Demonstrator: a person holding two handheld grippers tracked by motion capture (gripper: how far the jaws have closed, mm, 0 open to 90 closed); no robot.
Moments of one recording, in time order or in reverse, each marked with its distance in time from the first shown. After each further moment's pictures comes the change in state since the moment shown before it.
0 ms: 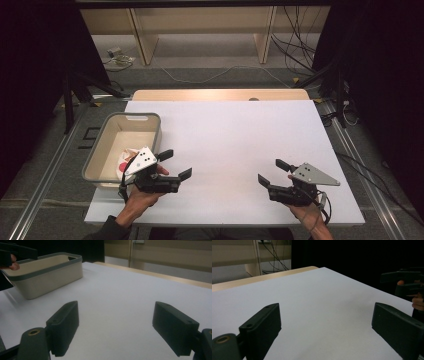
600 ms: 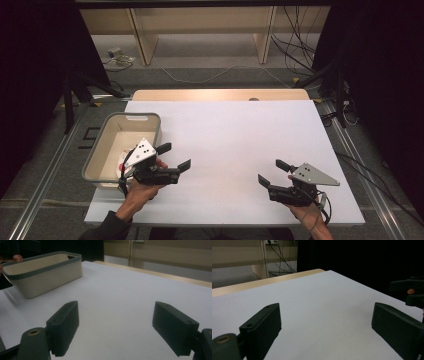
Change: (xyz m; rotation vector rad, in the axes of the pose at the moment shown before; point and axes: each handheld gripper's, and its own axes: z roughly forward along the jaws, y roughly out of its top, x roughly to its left) left arm 0.009 0.015 0.005 0.000 0.039 -0.007; right arm 0.000 -0.001 0.000 0.008 -0.004 0.004
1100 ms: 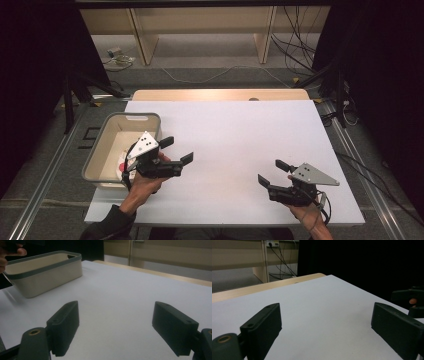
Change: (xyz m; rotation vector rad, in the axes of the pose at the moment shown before) left arm 0.002 0.014 0.011 -0.024 0.004 -0.023; right arm 0.000 0.000 0.001 0.003 0.002 0.001
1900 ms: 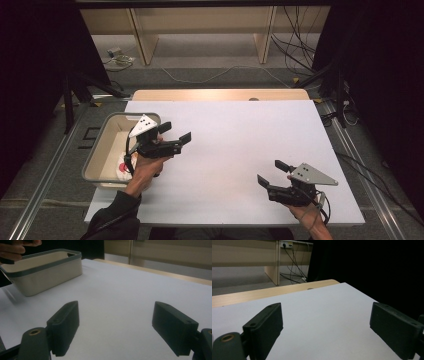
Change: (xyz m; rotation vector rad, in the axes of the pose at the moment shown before) left arm 0.032 0.022 0.020 -0.014 0.086 -0.071; right arm 0.000 -0.001 0.002 0.014 -0.001 -0.005
